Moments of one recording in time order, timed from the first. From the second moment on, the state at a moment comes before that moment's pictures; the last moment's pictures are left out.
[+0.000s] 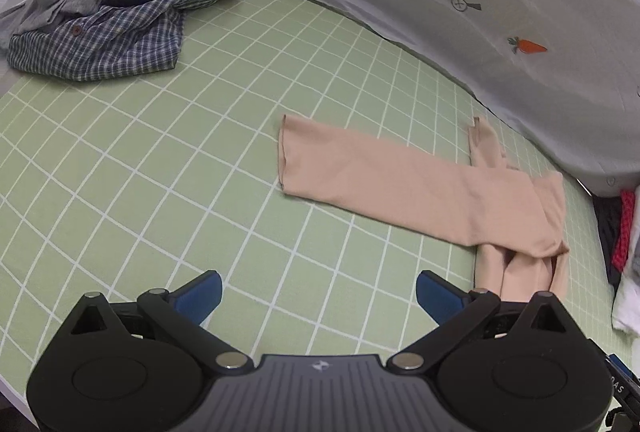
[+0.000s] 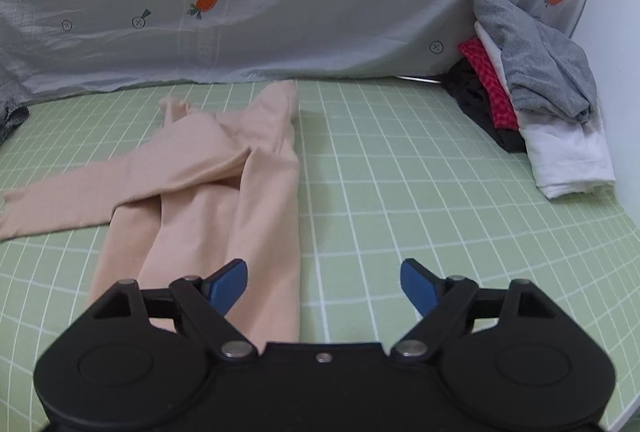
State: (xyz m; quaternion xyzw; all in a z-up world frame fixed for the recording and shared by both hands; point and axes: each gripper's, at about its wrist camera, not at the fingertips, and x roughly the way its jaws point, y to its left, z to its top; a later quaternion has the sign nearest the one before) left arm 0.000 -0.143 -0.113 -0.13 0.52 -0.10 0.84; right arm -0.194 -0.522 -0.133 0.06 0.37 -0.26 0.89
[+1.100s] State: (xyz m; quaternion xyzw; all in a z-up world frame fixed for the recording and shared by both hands) left arm 0.111 -0.202 -0.164 -0.01 0.52 -0.07 0.85; right arm 0.024 -0.594 -0.192 0.06 0.42 -0.11 0.90
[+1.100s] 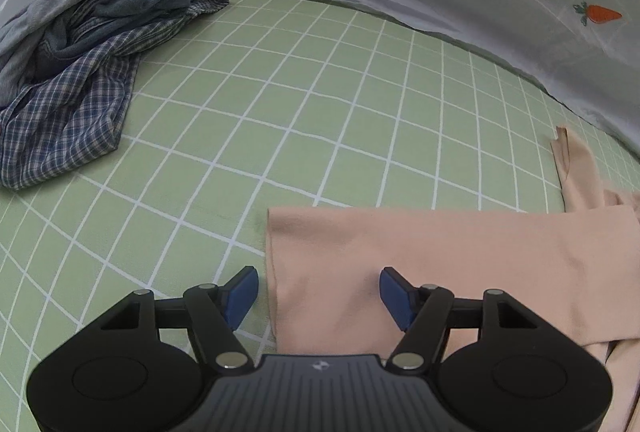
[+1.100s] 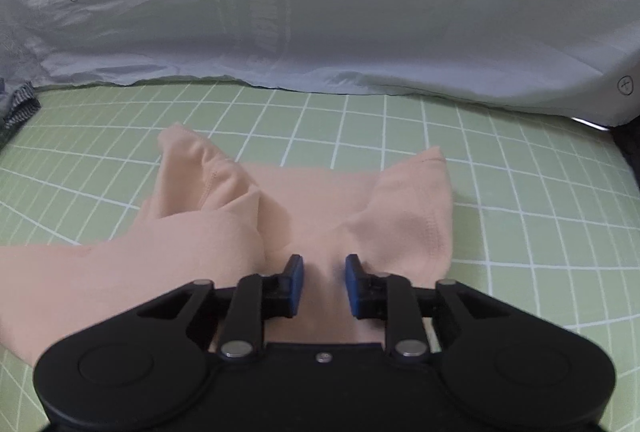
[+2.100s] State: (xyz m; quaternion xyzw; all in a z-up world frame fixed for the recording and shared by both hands) left arm 0.102 -0.125 -0.066 -0.17 0.43 -0.09 0.88; right arm 0.026 -0.588 -0.138 0.13 0.34 -0.09 0.93
